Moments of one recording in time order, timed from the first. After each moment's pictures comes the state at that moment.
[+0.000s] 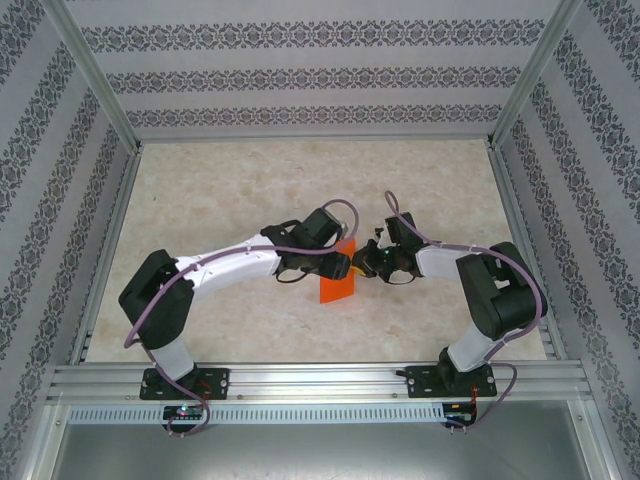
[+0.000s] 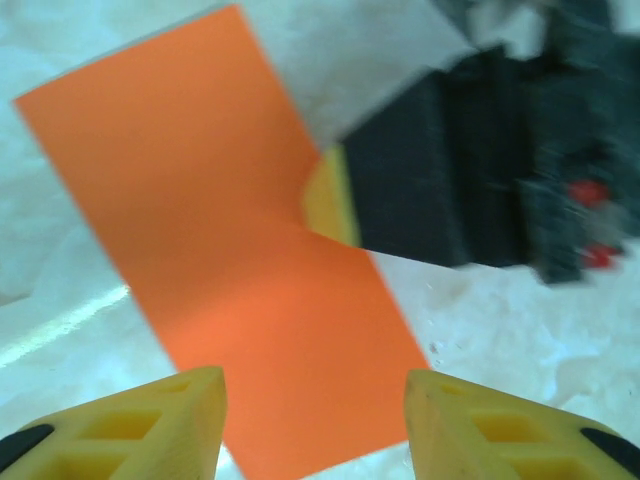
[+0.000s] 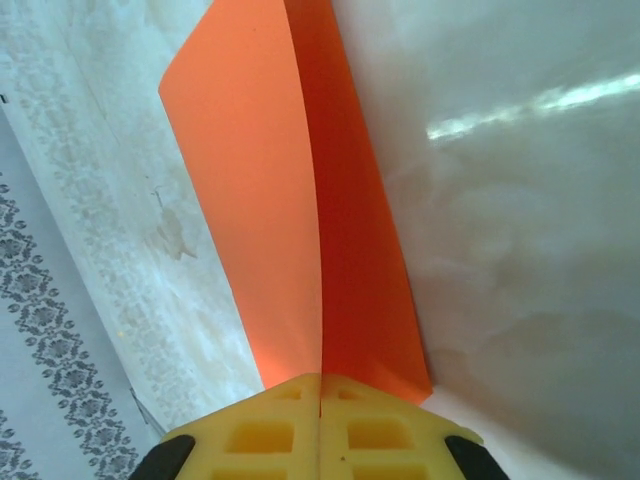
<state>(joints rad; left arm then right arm) -0.89 1.72 1.23 -0.50 0.11 -0.48 0.35 1.65 0.68 0.00 -0.63 0.92</state>
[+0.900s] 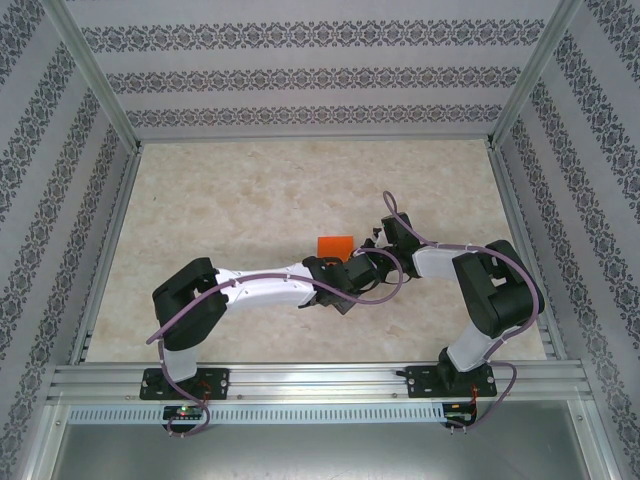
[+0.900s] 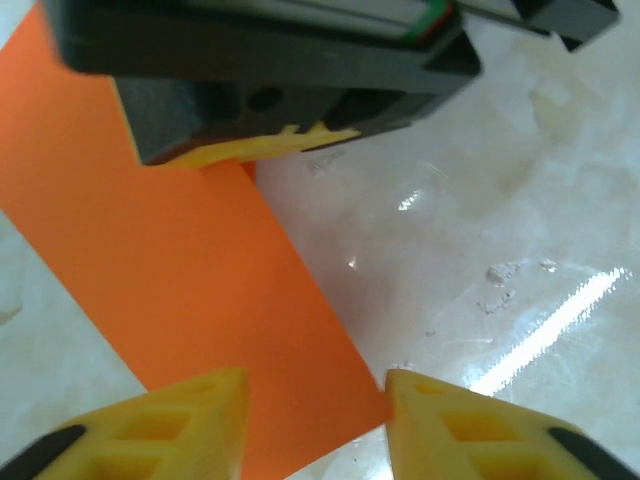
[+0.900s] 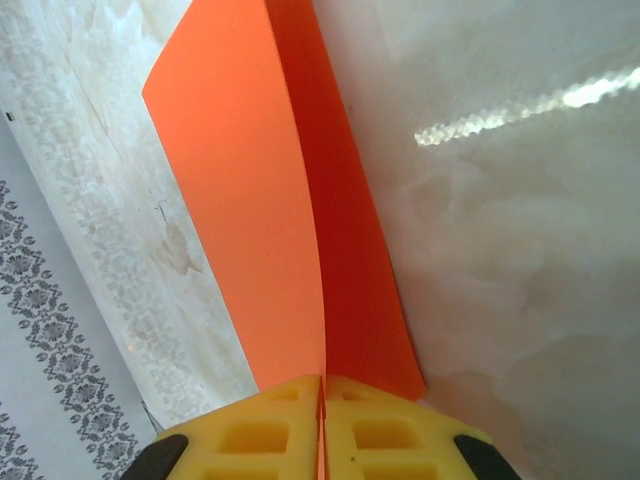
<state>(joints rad) -1.13 1.86 1.29 -0.60 -0.27 -0.29 0.37 1.67 0.68 0.04 -0.61 0.97</state>
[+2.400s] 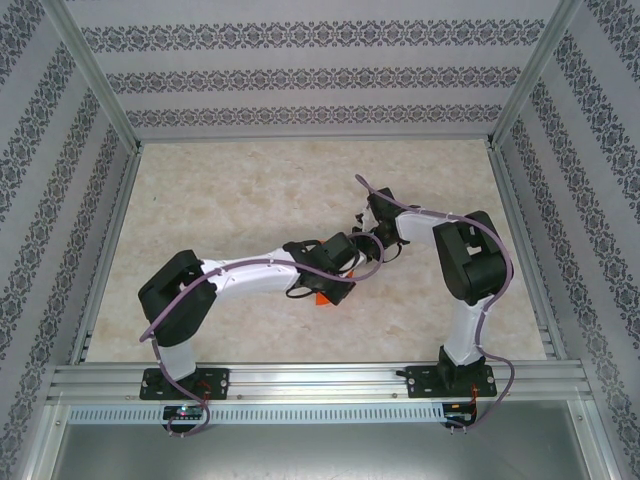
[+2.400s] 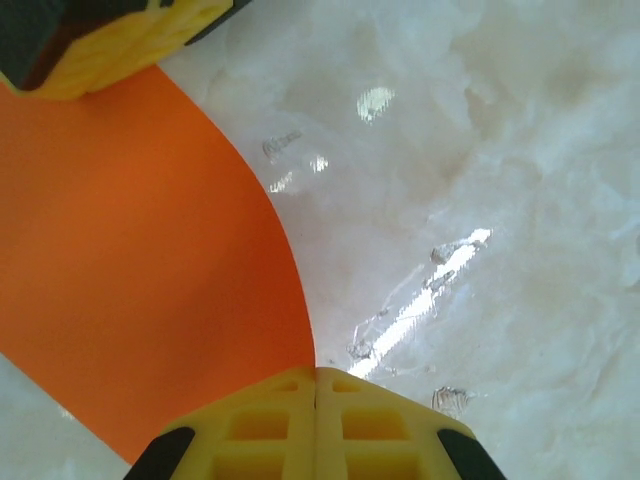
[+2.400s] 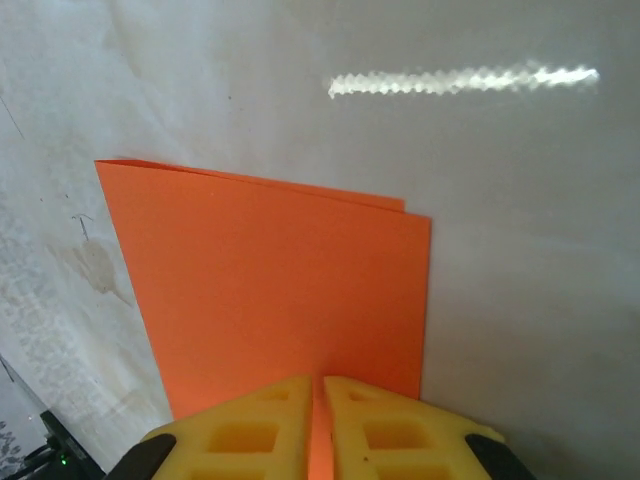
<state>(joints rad) -0.97 1.81 1.22 -0.52 0.10 -0.27 0.36 1.93 1.10 -0.44 -0.60 0.50</state>
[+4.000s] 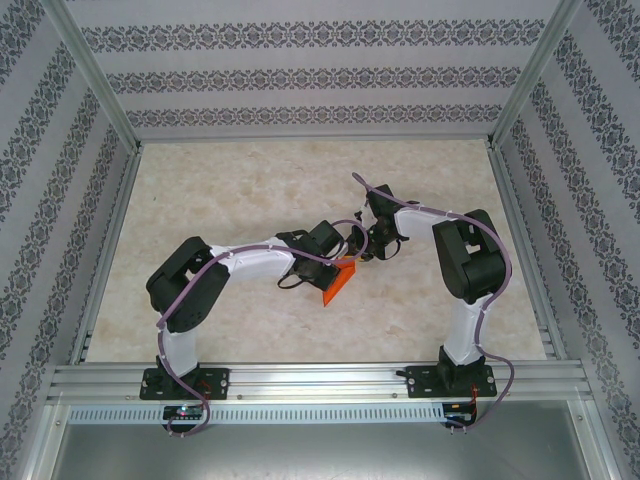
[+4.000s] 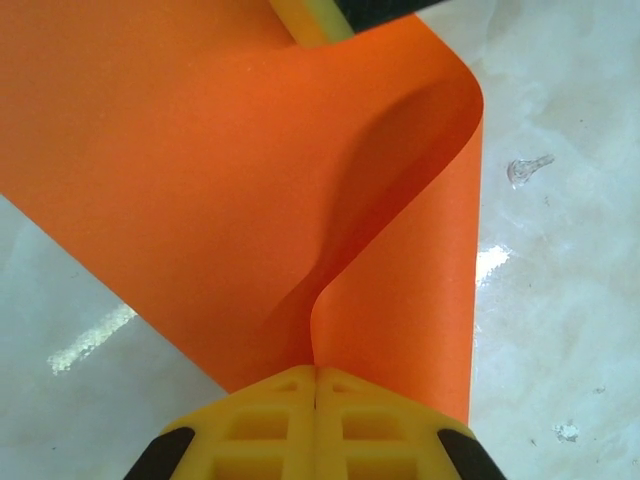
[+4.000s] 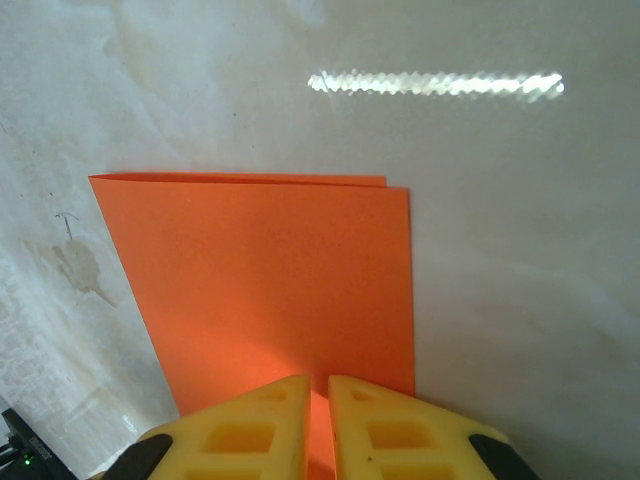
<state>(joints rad) -0.84 1.89 1.19 -0.47 0.10 -0.27 0.36 1.94 1.14 -0.50 -0.57 0.44</state>
